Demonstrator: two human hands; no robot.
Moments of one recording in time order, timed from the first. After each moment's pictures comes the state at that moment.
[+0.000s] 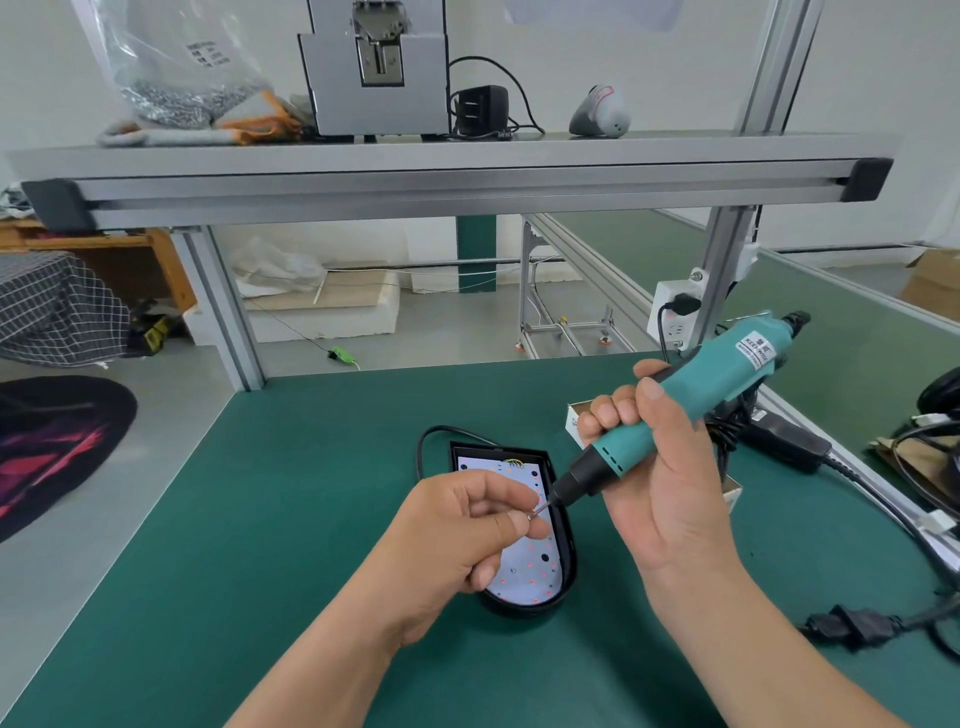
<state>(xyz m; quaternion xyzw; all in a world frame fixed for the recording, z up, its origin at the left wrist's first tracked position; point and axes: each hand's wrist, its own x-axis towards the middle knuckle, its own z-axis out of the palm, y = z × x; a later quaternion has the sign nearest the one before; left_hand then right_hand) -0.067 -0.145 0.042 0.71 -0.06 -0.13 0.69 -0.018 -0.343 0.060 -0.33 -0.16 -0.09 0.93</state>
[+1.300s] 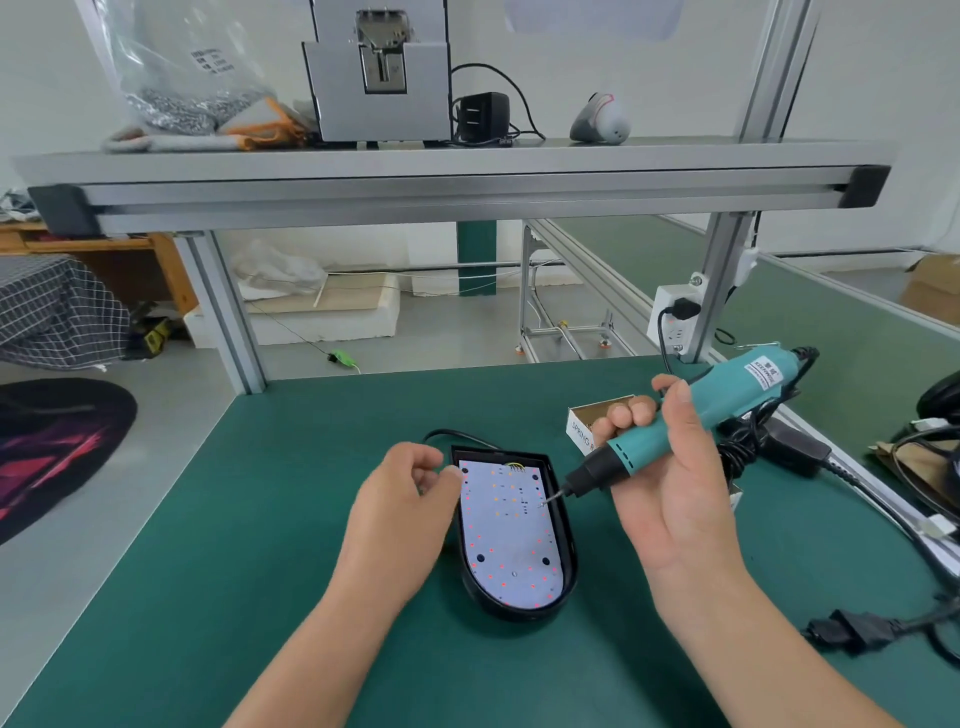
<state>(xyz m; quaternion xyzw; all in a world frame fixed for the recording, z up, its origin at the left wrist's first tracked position) -0.050 -0.129 0.040 0.85 0.12 0.10 0.50 -0.009 -0.355 0.046 -0.31 -0.09 -0.12 0.94</state>
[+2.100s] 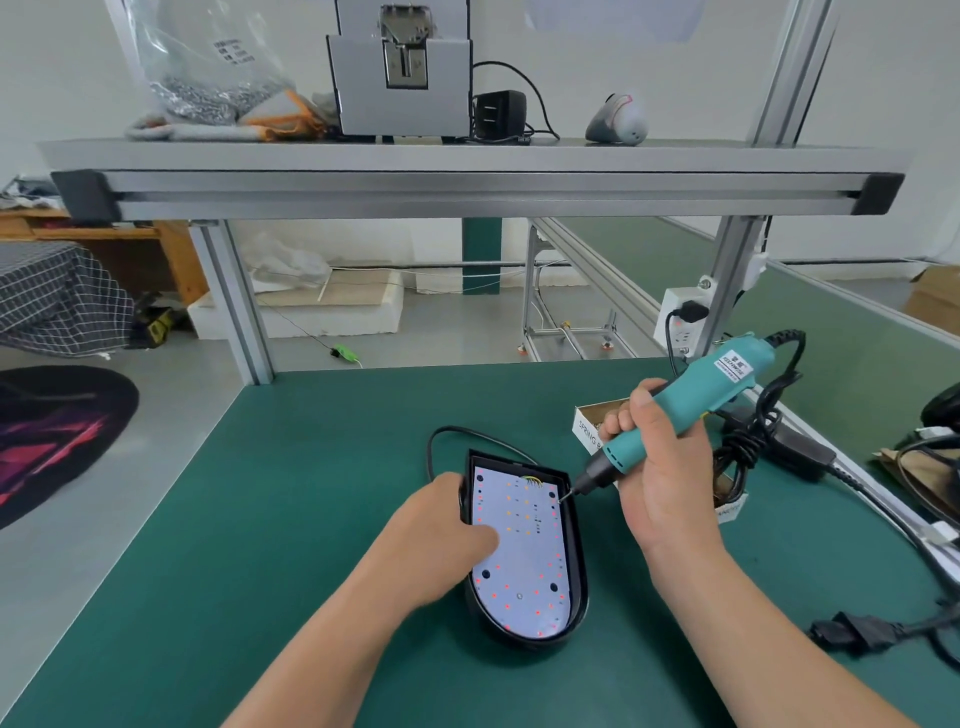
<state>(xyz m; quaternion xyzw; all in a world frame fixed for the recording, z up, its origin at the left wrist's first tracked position) -0.051 -0.129 0.030 0.89 0.04 -0.09 0.44 0.019 -0.356 0.026 -0.43 -0.09 -0.19 0.88</state>
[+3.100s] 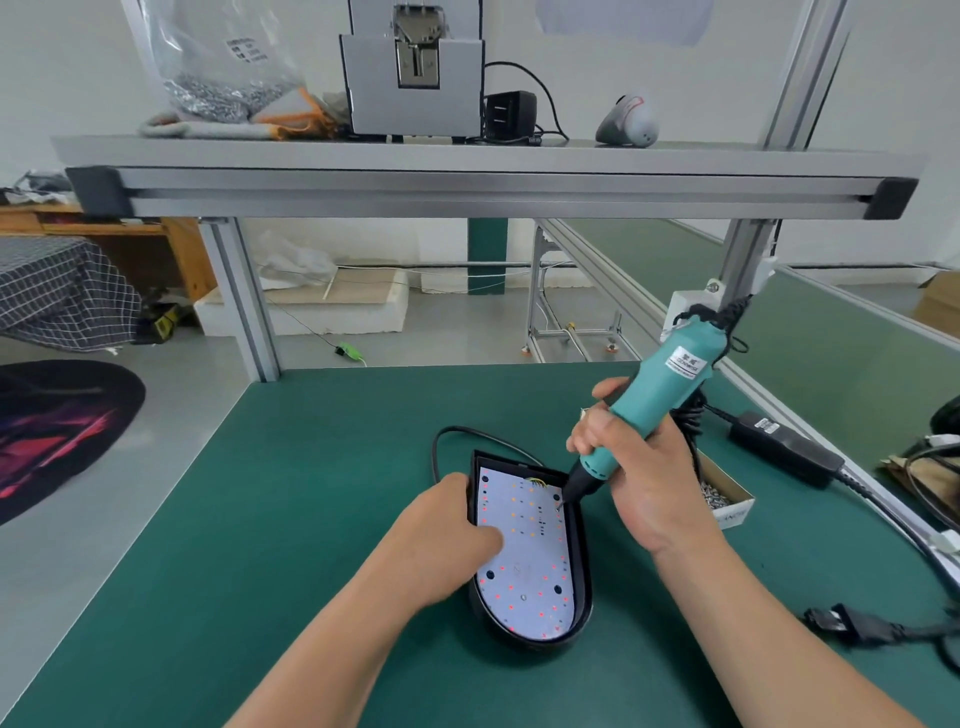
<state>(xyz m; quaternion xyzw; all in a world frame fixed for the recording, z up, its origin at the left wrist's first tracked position) -0.051 -0.131 0.031 0.89 0.03 -0.10 0.44 0.025 -0.351 0.022 -0.54 -0.20 -0.10 0.81</state>
